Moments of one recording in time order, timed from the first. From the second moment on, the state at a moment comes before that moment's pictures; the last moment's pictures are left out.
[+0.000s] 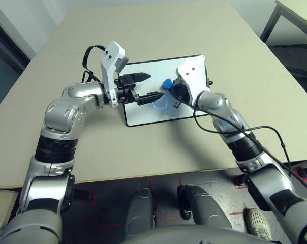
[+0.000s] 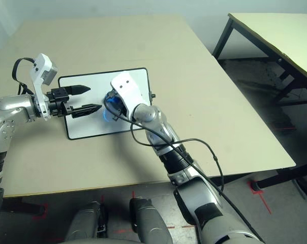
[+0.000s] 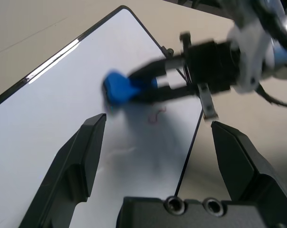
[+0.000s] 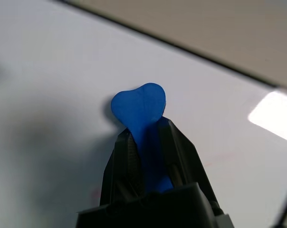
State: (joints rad) left arm -0.63 0.65 -0.02 -0.11 -0.46 0.72 -0.87; right arm -0.81 -0.23 0.28 0.20 -0.20 0.48 0.41
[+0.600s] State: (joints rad) left arm -0.63 0.65 -0.03 -0.11 -0.46 0.72 -0.87; right arm -0.71 -0.24 0.39 0.07 -0.20 0.54 0.58
